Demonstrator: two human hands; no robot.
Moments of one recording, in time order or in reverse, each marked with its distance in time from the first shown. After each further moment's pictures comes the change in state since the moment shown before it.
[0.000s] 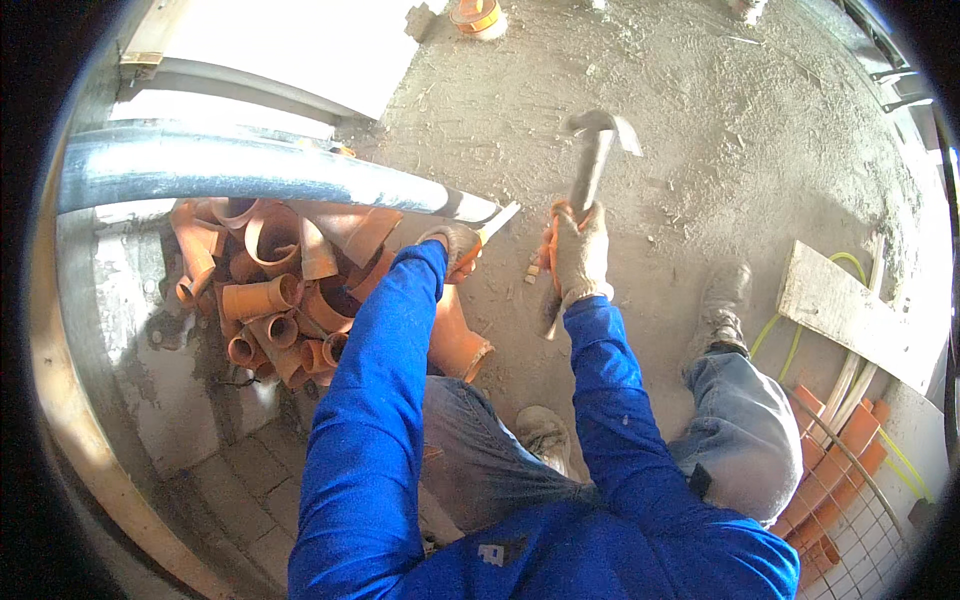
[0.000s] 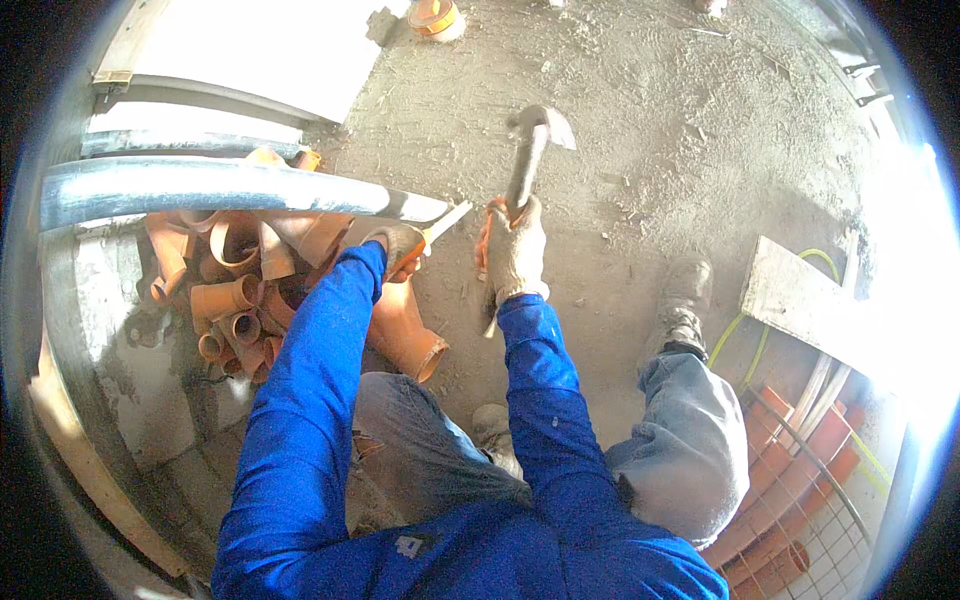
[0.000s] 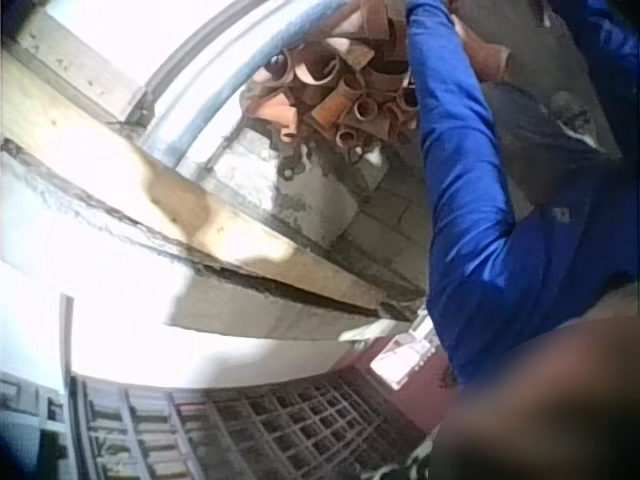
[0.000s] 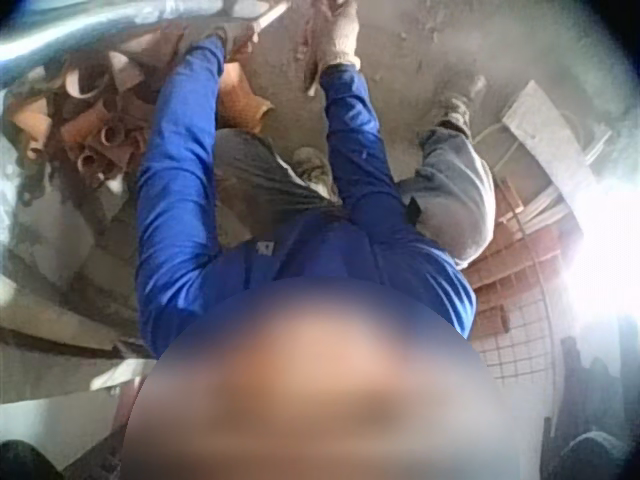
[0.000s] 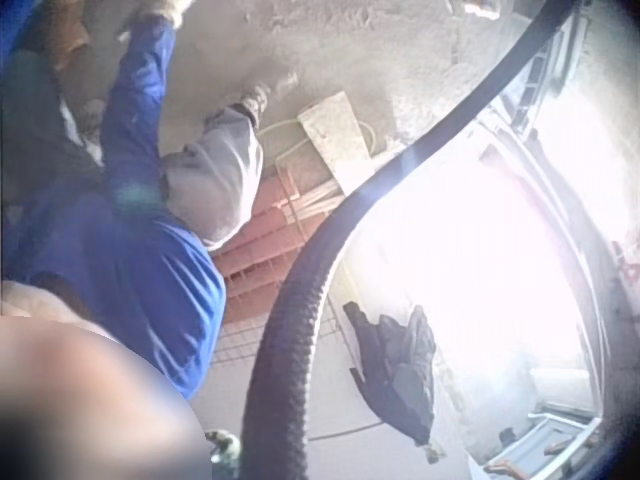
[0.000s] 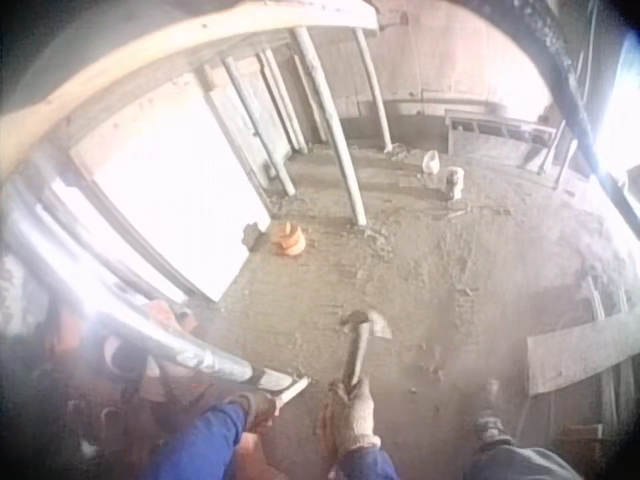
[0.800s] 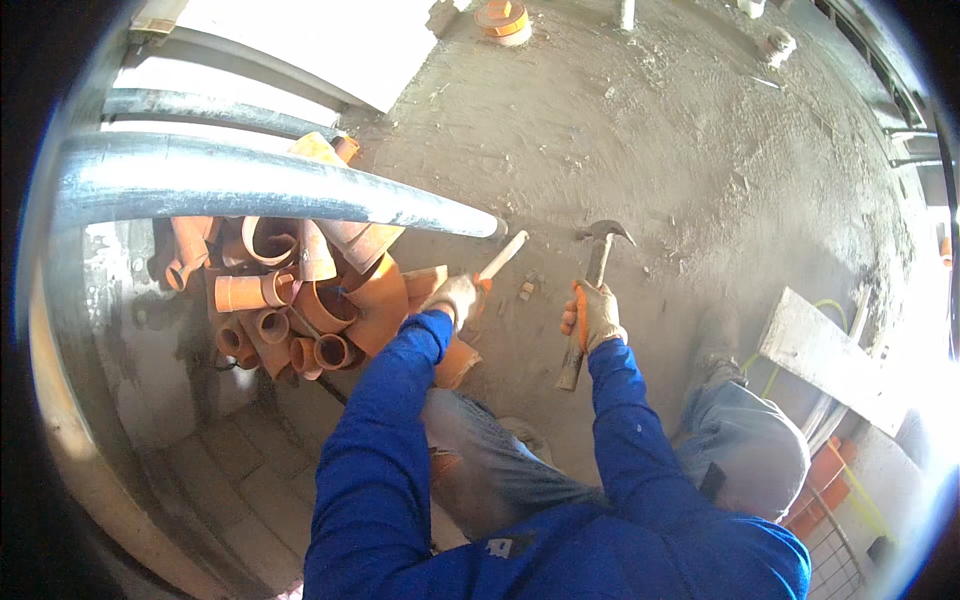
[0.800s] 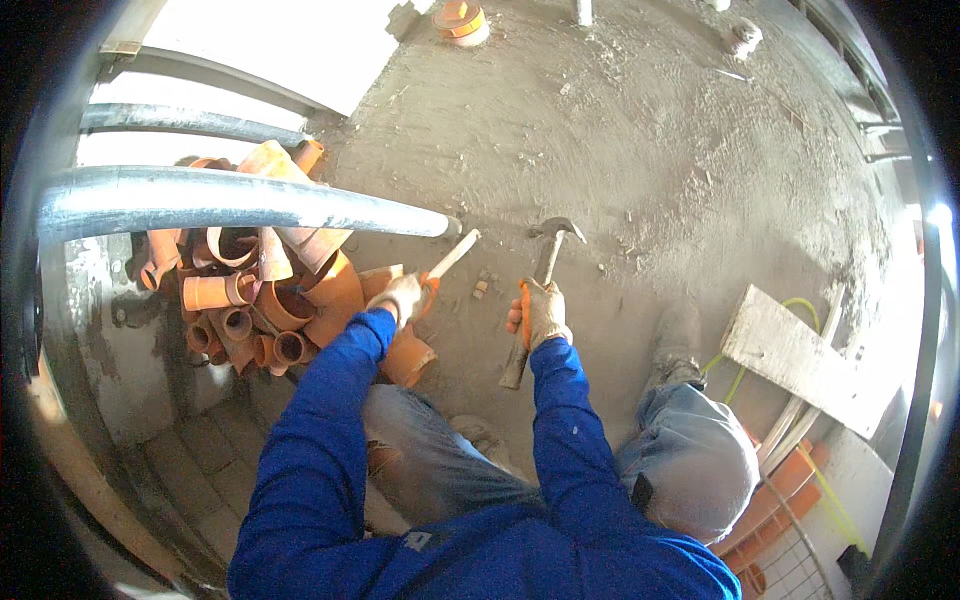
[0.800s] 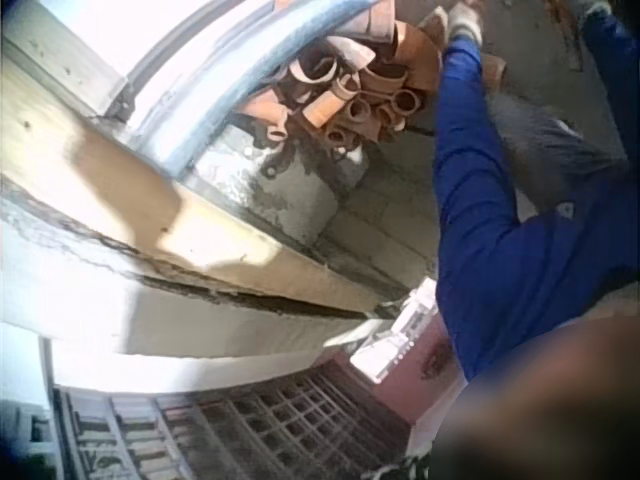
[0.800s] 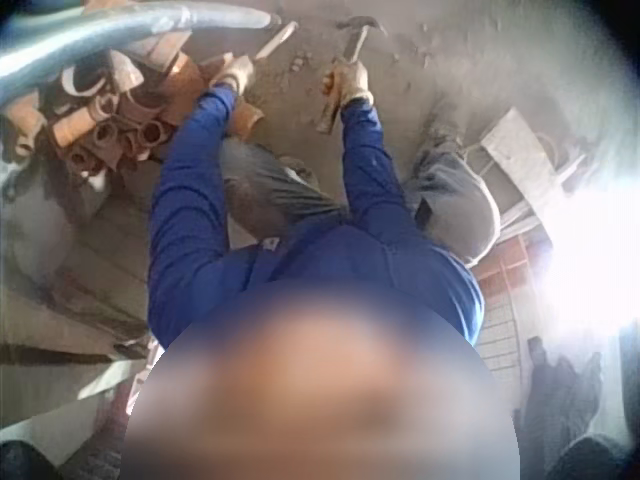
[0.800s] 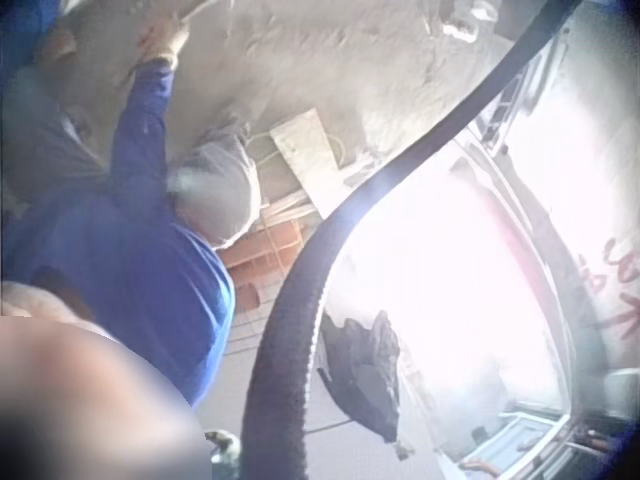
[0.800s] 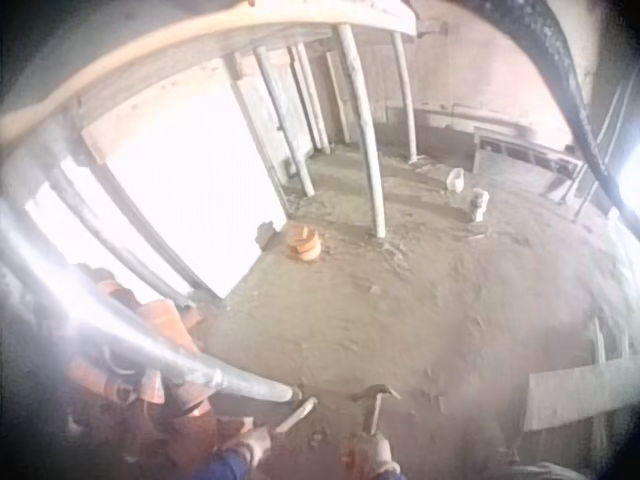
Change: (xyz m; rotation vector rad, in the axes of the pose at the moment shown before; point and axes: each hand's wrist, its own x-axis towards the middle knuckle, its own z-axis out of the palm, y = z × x) left_hand 0.025 -0.065 0.041 0.416 0.175 0.308; right_hand 0.011 0.034 -0.058 -0.106 0.080 0.526
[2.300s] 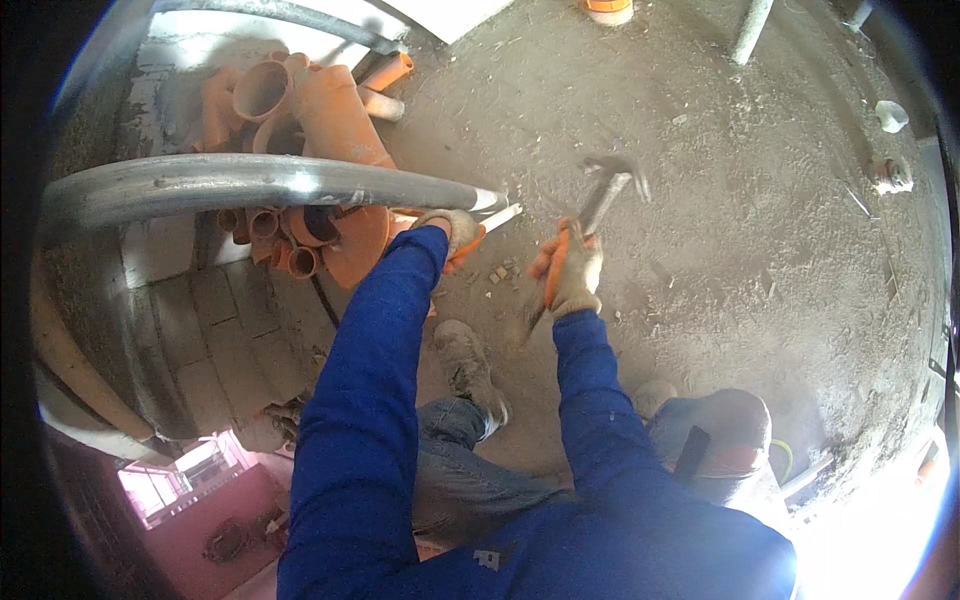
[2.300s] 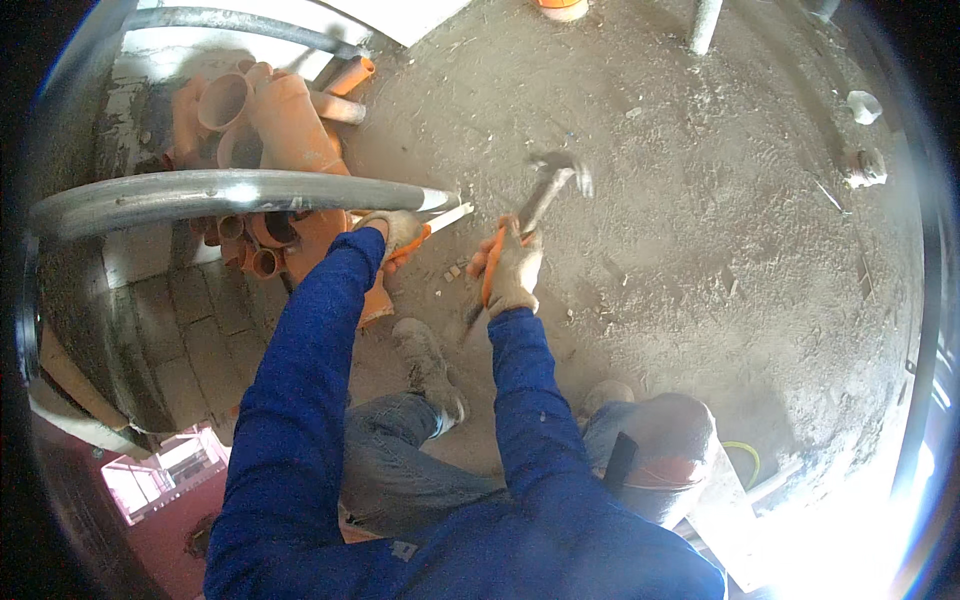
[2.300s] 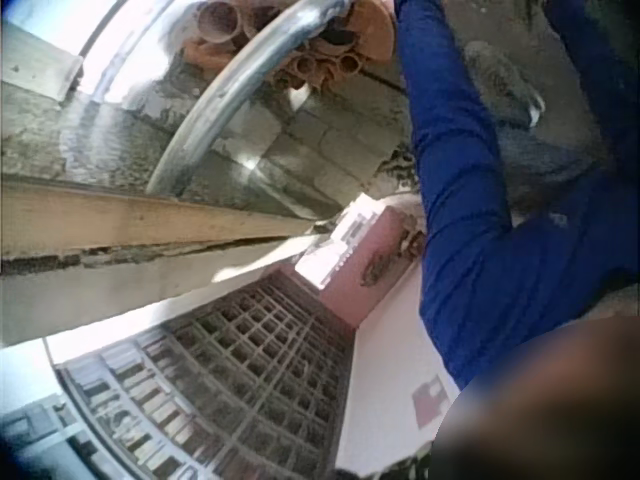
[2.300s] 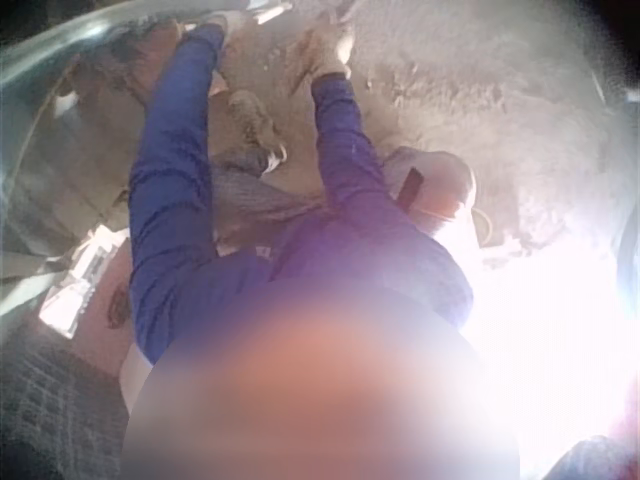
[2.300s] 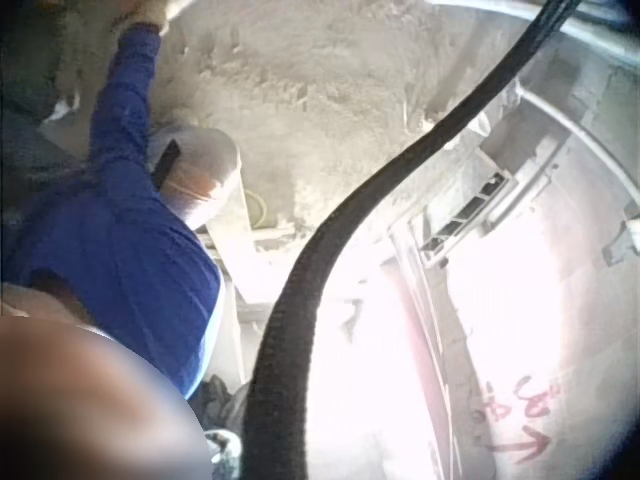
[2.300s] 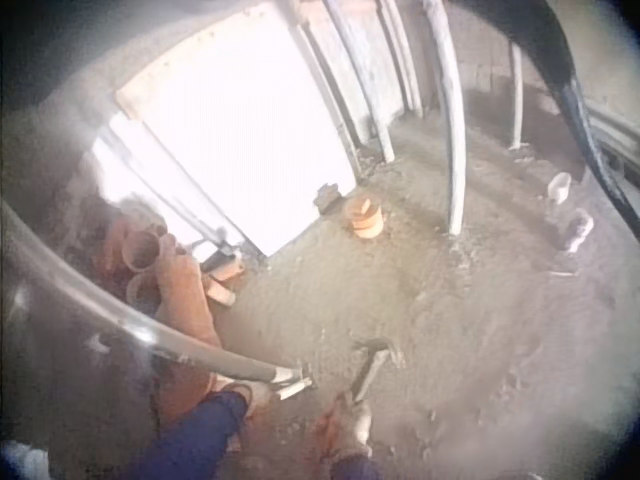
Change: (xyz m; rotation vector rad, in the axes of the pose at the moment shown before) left_hand 0.004 0.117 -0.072 -0.367 -0.180 -0.653; right_hand 0.040 -0.124 0.040 0.014 -0.311 -0.011
